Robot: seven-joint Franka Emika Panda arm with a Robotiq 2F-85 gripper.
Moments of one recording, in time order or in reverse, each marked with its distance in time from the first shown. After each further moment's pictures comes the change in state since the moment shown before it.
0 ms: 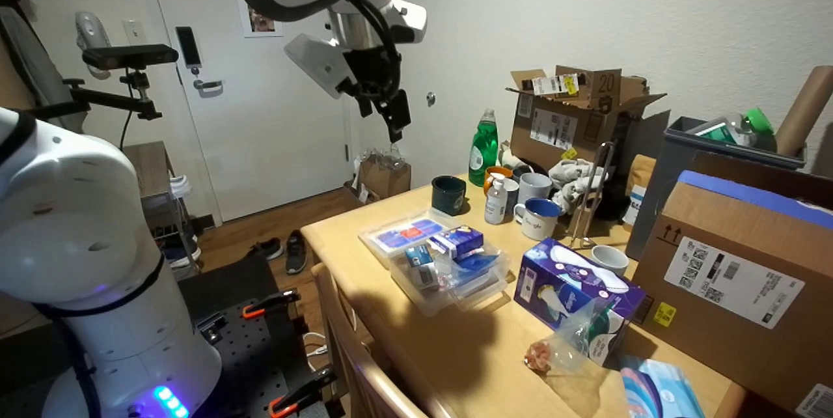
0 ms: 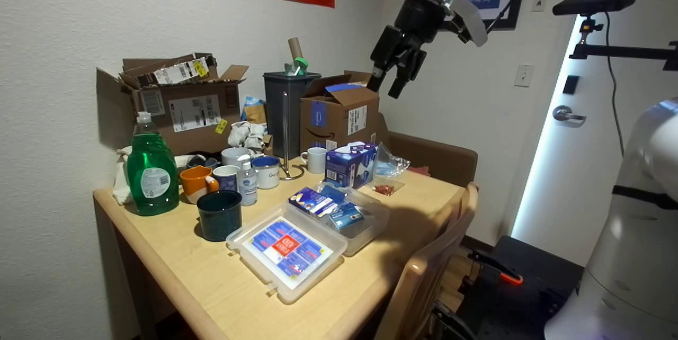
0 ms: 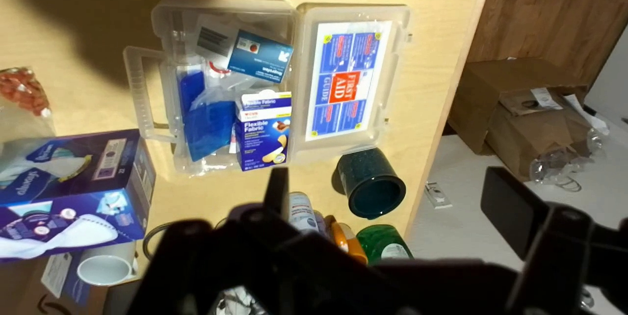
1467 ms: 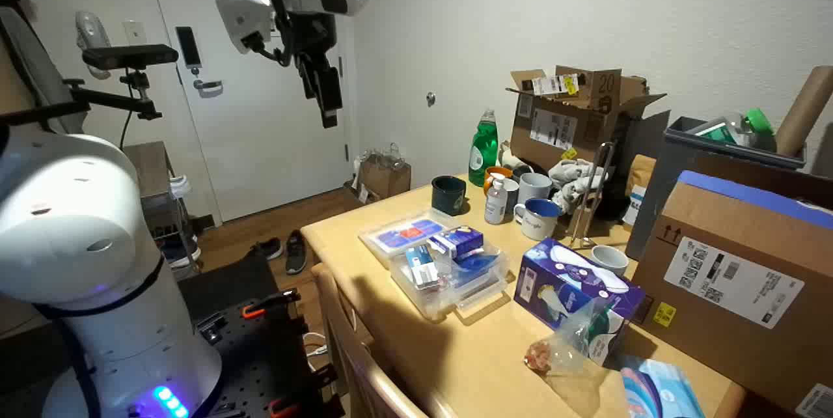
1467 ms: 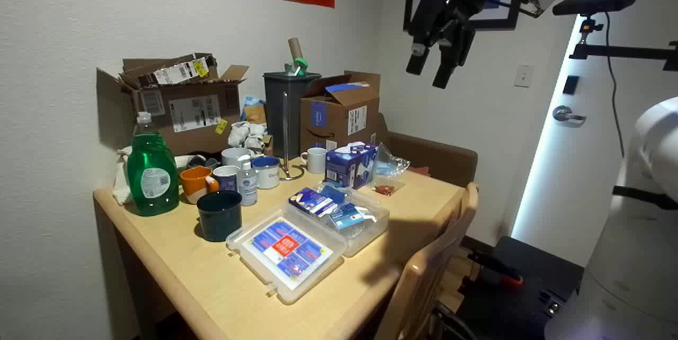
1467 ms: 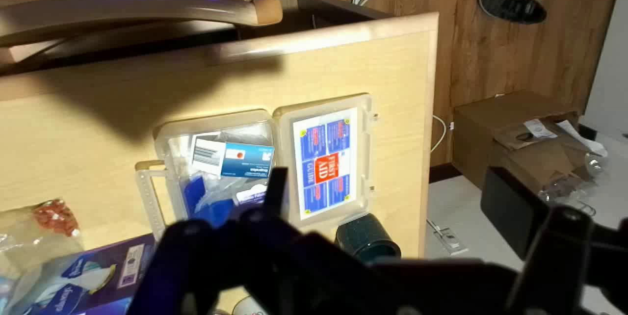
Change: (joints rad) arm -0.008 -0.236 0.063 0.003 0.003 -0.370 0.258
